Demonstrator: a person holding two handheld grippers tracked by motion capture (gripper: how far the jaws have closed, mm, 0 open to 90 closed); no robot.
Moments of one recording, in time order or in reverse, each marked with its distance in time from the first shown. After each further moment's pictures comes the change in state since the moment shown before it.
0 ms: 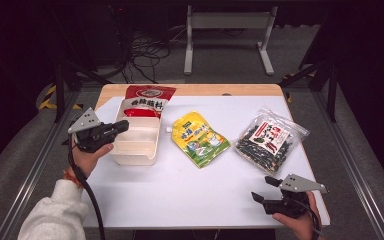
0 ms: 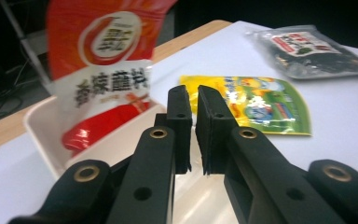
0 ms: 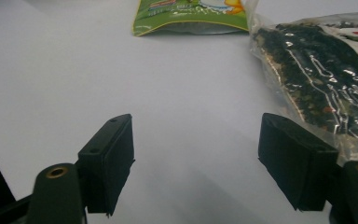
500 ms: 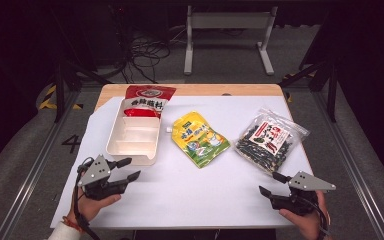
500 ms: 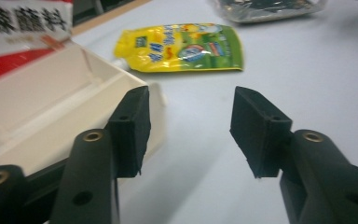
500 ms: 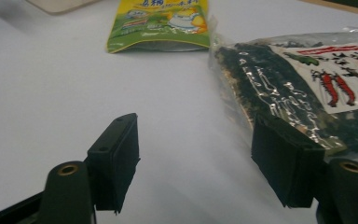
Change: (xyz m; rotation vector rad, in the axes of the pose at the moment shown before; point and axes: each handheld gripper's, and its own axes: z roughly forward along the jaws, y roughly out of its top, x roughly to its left) left arm -0.091 -0.063 -0.018 0.088 -0.057 0.049; right arm -0.010 0.004 -0.016 -0.045 -0.083 0.000
